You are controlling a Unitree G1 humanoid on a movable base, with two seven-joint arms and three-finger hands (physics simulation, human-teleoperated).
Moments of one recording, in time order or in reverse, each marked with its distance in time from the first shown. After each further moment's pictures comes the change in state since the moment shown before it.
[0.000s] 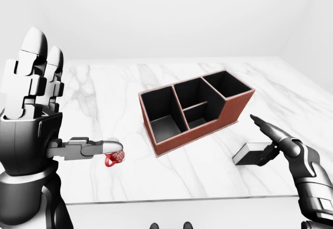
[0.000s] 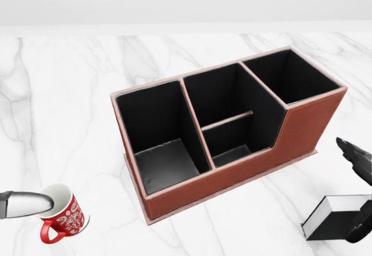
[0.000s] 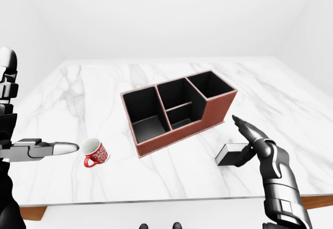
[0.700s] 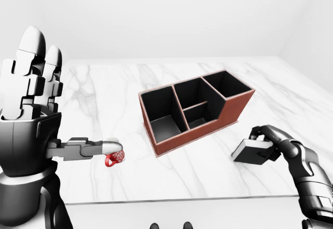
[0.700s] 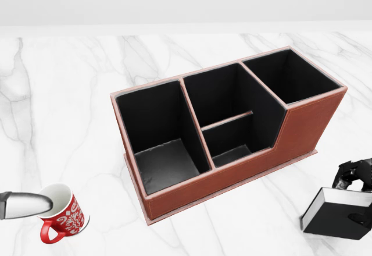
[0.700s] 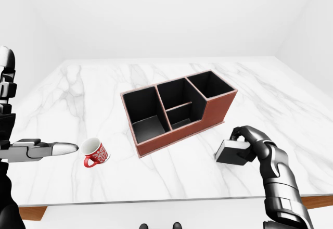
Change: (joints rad) left arm -0.001 0.001 0.004 -0.006 -0.002 0.000 -0.002; right arm -0.017 -0.018 0.029 0.078 -0.062 0.000 -0.067
